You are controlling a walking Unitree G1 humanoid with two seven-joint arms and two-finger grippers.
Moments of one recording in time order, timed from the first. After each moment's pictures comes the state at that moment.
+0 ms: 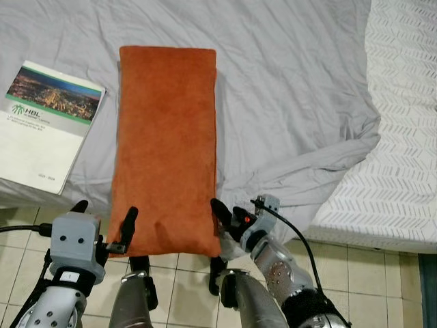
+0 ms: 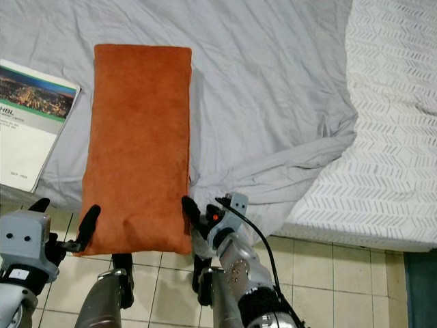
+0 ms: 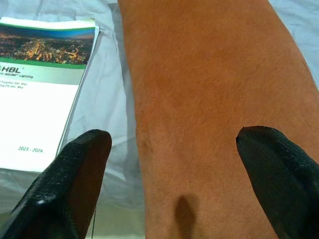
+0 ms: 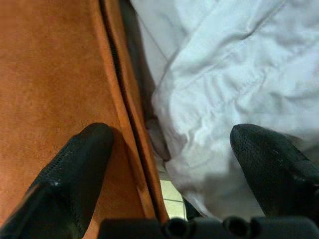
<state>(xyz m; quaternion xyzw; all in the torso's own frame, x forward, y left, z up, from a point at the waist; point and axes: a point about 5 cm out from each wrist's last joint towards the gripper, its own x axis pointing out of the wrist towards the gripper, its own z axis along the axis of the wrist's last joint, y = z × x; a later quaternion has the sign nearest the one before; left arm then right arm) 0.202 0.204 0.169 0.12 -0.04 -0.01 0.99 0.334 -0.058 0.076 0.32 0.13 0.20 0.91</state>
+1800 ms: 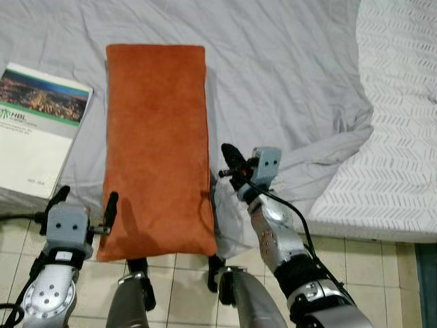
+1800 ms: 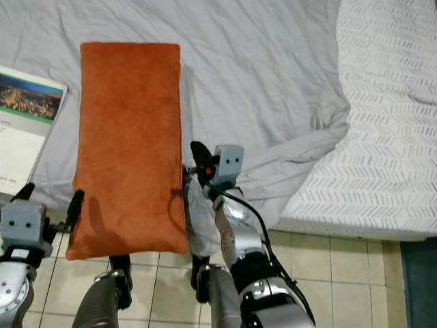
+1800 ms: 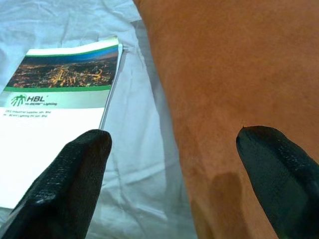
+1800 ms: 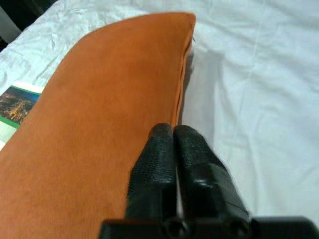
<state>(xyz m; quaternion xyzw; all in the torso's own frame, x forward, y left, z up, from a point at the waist) 0.252 0.242 0.150 0.17 -0.11 0.04 0.98 0.363 -0.048 0.179 0.13 -0.14 0.23 0.96</state>
